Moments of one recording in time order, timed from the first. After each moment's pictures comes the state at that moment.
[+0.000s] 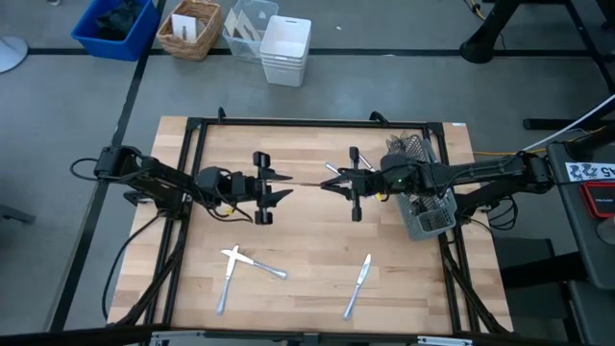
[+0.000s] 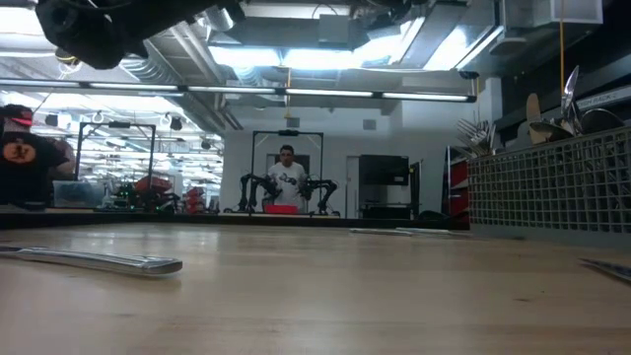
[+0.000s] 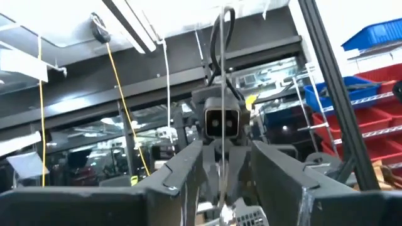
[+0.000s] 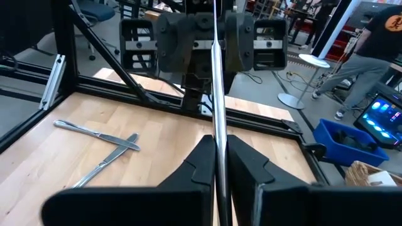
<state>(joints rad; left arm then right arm) -0.06 1.41 0.51 1.42 -0.05 0.28 0.05 1.28 0.99 0.12 0.03 -0.23</state>
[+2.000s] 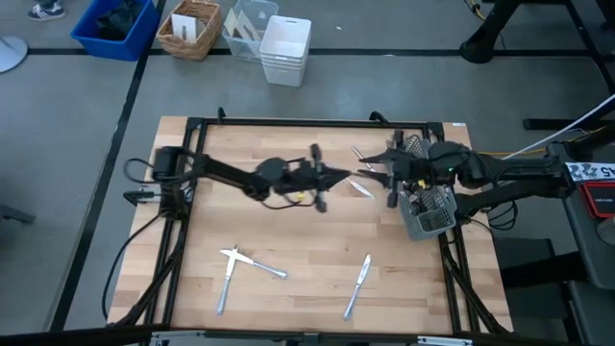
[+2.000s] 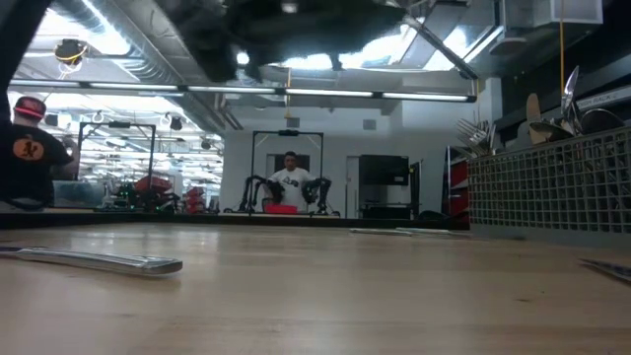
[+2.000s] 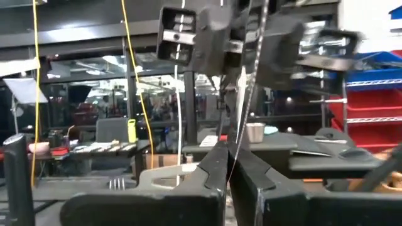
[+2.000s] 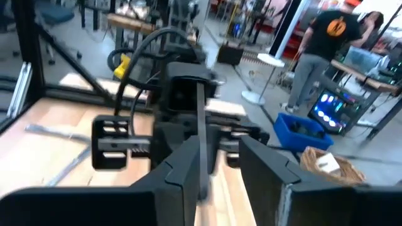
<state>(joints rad) 0.06 1.88 1.03 1.17 -0.05 0.08 0.05 0.95 0.99 -0.18 0.18 -0.23</state>
